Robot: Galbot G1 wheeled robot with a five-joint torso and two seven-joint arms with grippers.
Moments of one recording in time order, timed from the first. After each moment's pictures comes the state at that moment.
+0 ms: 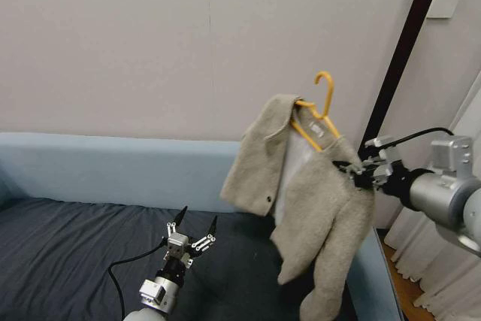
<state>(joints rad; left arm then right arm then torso) 1.28 -1.15 -0.22 -1.83 -0.24 -0.32 -0.16 -0.51 0.13 0.21 2.35 1.84 -0.58 0.79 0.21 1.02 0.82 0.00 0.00</state>
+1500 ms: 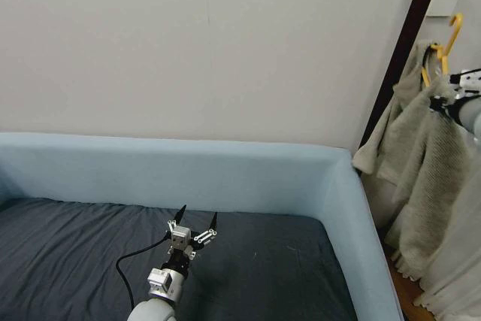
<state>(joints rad) 1.20 -1.13 -0.17 -1.79 -0.28 -0.26 -0.19 0.05 0.37 -0.25 1.68 1.52 -0.50 0.73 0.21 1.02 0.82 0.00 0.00</state>
